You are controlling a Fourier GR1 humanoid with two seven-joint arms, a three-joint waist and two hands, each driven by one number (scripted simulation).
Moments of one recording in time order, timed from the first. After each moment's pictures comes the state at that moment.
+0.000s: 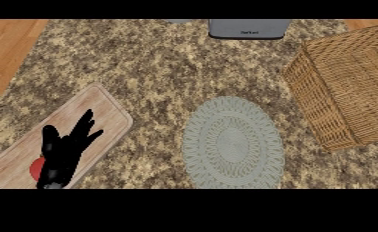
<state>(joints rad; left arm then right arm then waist) 0.10 0.20 0.00 -1.48 0.06 0.01 0.26 -0.33 -0.85 -0.44 -1.59 -0.11 0.28 0.30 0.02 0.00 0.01</state>
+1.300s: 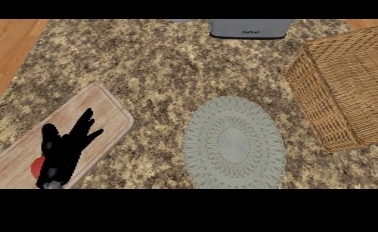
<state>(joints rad) 0.09 0.19 0.02 -1.46 0.05 -0.01 0.26 -0.53 -0.86 -0.33 -0.79 0.20 0.17 -0.24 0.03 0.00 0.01</state>
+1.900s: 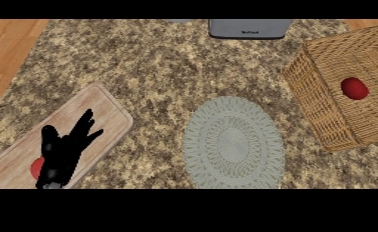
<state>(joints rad) 0.10 0.18 0.02 -1.47 0.04 -0.02 0.25 -0.68 -0.95 -0.42 -0.49 0.18 0.20 -0.40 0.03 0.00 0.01</state>
